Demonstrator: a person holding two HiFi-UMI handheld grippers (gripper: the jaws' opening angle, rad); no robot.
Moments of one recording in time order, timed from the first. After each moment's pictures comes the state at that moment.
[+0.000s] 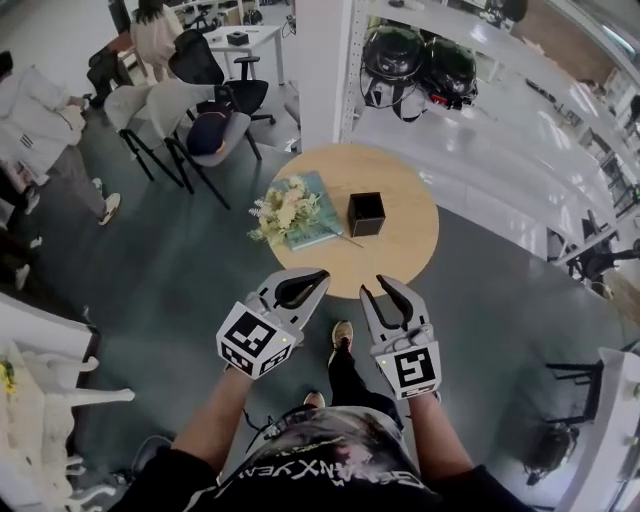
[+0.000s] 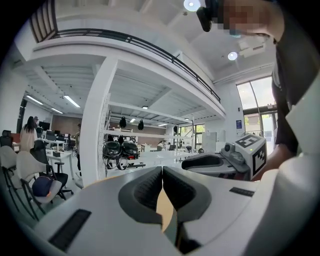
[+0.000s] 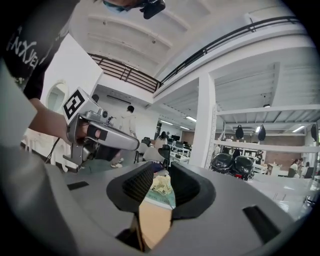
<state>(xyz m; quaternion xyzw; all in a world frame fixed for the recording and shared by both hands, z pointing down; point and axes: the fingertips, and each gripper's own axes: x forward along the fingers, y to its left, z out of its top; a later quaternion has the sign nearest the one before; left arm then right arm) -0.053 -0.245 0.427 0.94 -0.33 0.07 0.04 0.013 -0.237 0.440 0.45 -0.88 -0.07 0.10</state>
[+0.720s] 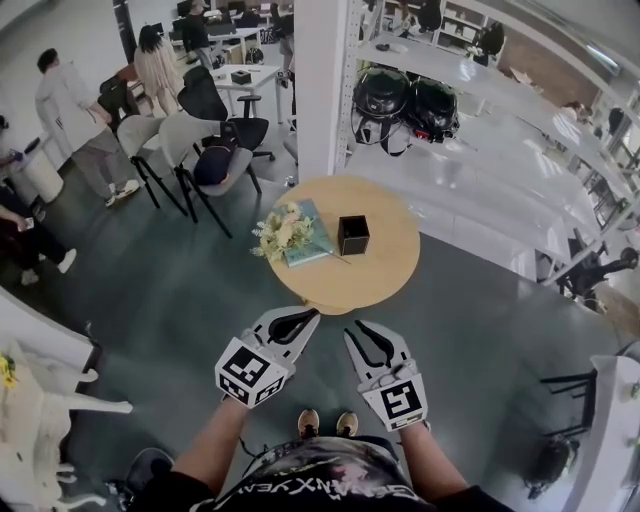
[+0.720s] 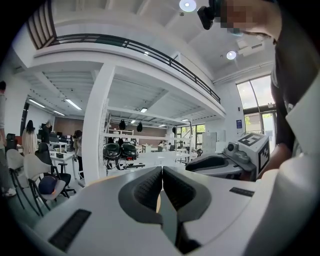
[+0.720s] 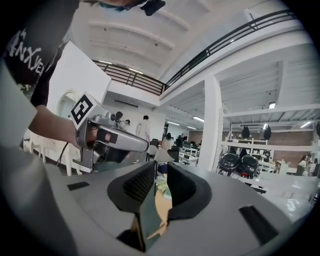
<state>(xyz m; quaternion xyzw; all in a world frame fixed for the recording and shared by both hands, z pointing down) -0.045 -0.135 0.386 0.94 -0.34 0.07 0.04 0.012 -0.115 0.404 0.41 -0.90 -0.05 0.11</state>
